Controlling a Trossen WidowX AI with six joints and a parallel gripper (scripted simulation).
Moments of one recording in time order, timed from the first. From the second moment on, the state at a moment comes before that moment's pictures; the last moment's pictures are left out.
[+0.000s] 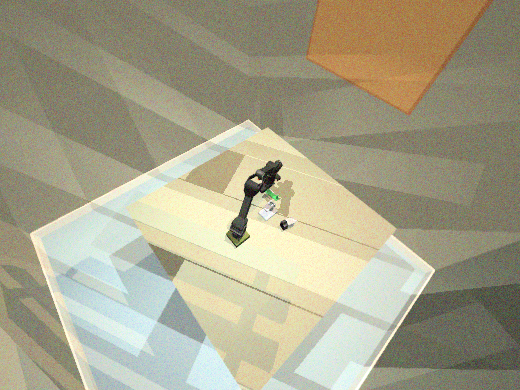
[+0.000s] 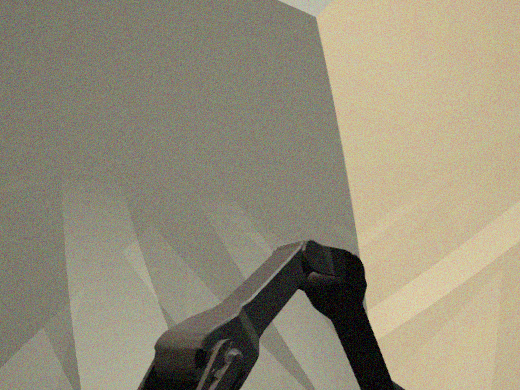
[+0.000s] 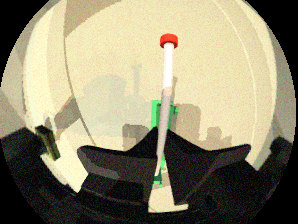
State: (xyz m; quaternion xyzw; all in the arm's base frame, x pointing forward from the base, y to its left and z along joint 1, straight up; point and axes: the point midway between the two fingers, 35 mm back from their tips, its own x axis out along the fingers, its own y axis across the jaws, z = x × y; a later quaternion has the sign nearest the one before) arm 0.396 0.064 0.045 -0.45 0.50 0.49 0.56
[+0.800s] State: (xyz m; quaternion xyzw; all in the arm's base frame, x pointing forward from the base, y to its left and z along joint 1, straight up) arm 0.393 0.048 0.058 -0.44 0.51 0.49 0.55
